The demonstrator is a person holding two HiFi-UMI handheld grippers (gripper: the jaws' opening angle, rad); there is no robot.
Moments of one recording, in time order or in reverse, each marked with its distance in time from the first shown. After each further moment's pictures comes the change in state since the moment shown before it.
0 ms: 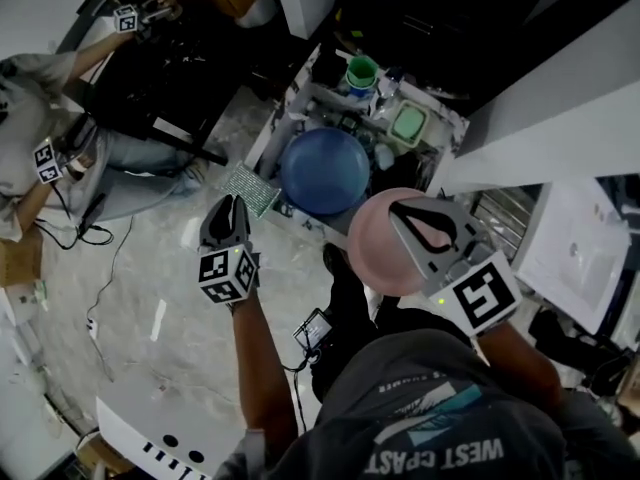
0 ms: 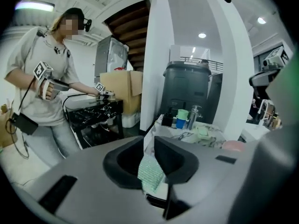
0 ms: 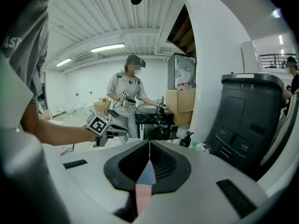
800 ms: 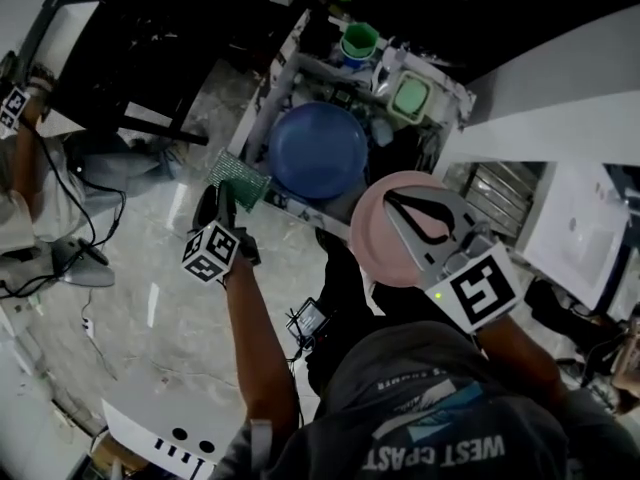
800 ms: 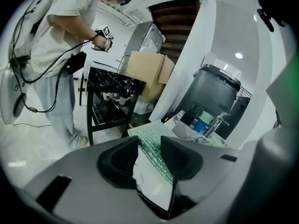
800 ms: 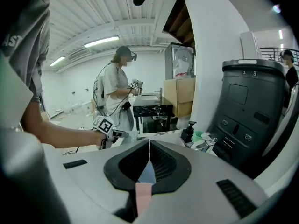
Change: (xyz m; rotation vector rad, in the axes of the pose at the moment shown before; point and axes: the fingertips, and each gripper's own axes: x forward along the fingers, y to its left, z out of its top) left arm 0.059 0.066 -0.089 -0.414 0.057 0.075; right arm 0.045 0.000 -0.032 0.052 0.088 -0.010
